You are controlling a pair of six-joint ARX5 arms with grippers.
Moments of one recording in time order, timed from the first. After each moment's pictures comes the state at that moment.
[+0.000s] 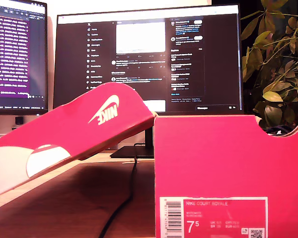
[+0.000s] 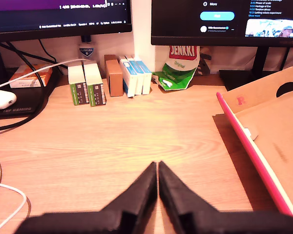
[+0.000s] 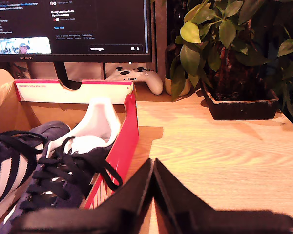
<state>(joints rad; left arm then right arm) -0.01 0.00 0.01 -0.19 0.05 -0.08 0.00 0.01 0.03 -0.17 -0.09 0.00</state>
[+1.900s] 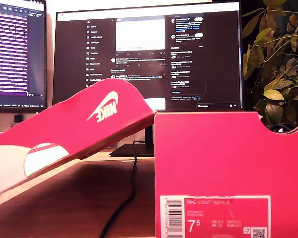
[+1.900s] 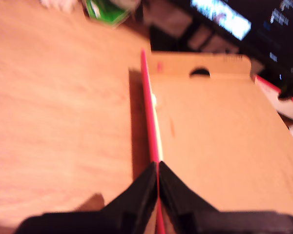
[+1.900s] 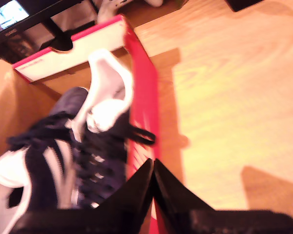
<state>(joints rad) -0.01 0.54 0.29 -0.25 0.48 -0.50 0.00 0.51 0.39 -0.43 -0.21 0.34</state>
